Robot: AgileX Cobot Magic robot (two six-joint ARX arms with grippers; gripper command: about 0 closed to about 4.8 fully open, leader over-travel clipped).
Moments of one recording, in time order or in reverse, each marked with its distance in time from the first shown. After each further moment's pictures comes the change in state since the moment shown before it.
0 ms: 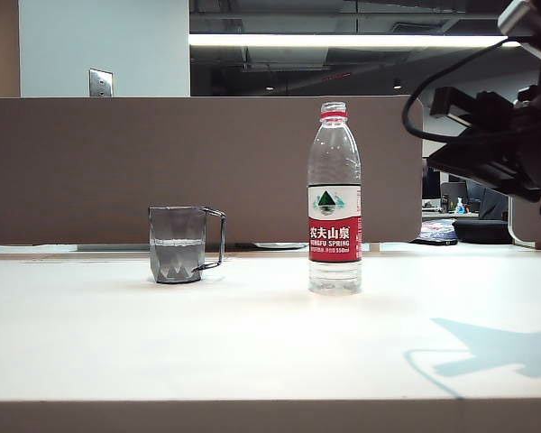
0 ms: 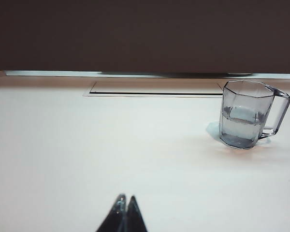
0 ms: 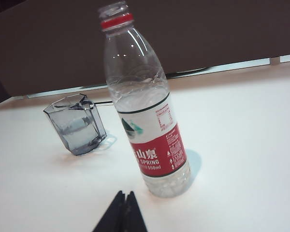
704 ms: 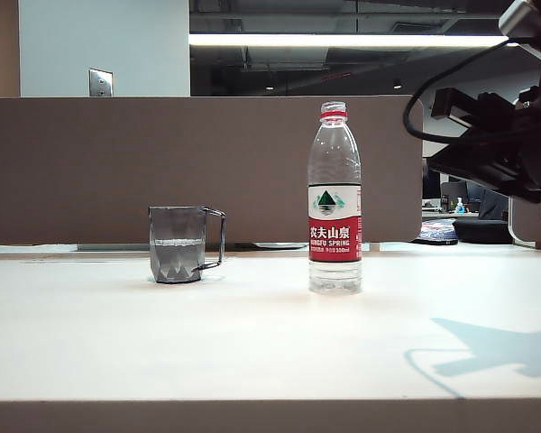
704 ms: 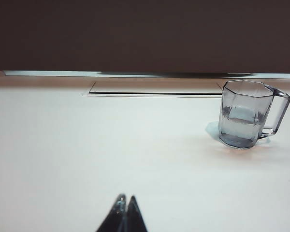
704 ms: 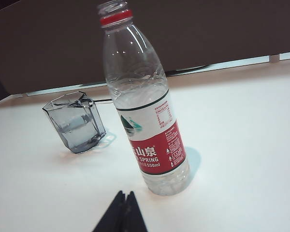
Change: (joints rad) left arm 0.000 0.000 0.000 0.000 0.000 0.000; right arm 0.000 -0.005 0.001 -0.013 -0.001 0.000
